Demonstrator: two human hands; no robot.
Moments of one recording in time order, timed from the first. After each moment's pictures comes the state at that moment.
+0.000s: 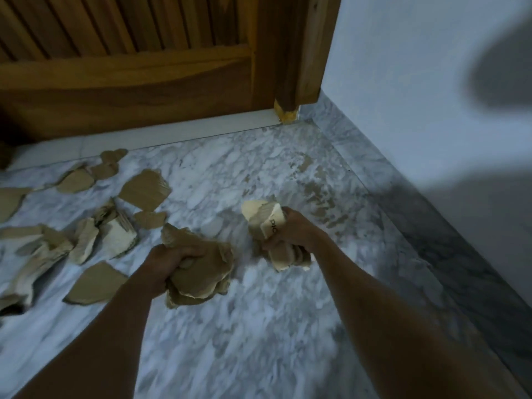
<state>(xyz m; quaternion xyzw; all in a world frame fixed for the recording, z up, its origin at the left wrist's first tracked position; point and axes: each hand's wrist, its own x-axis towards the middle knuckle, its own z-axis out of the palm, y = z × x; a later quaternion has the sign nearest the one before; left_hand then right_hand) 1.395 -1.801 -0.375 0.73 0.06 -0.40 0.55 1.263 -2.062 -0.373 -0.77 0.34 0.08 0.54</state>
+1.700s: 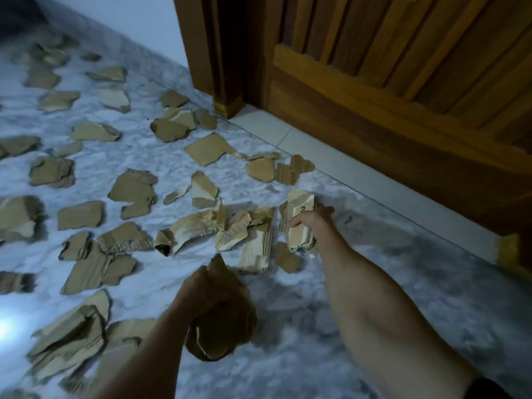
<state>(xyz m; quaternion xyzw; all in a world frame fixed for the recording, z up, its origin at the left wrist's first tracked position) 1.458 -1.673 -0.380 0.85 0.25 -0.29 0.37 1.645 -1.904 -0.367 -0.82 0.32 0.30 0.36</state>
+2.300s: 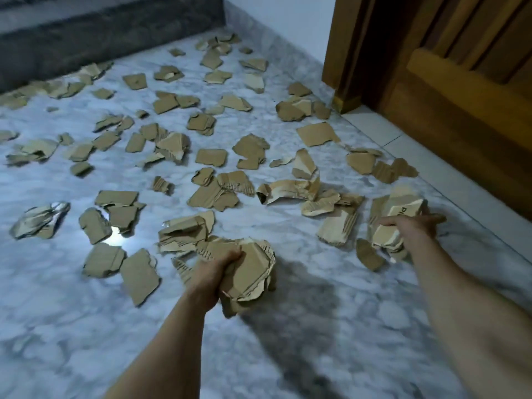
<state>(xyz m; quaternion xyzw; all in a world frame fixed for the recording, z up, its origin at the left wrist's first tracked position) 1.296 -1.639 -0.363 0.49 0.49 0.03 0.72 1.567 -1.903 -0.321 -0.74 0.30 0.14 0.58</state>
